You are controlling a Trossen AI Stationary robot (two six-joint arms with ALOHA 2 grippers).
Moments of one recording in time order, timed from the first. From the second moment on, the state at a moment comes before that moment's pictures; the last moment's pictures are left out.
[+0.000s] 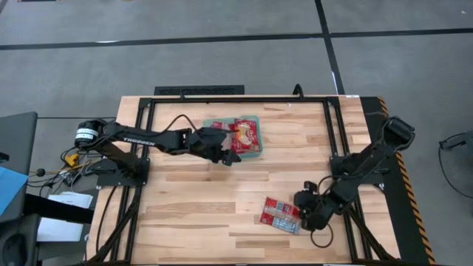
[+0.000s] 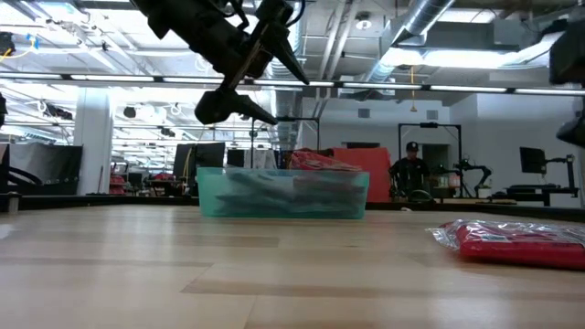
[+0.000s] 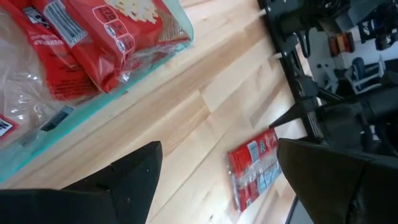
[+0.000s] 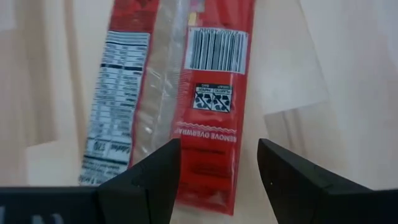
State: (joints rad) left arm 0.05 1.49 0.95 0.01 0.00 -1.07; right arm 0.81 1.42 0.63 -0.37 0.34 0.99
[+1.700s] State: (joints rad) left arm 0.04 1.49 0.95 0.37 0.17 -1.95; right arm 0.62 1.44 1.22 -0.91 1.38 -0.14
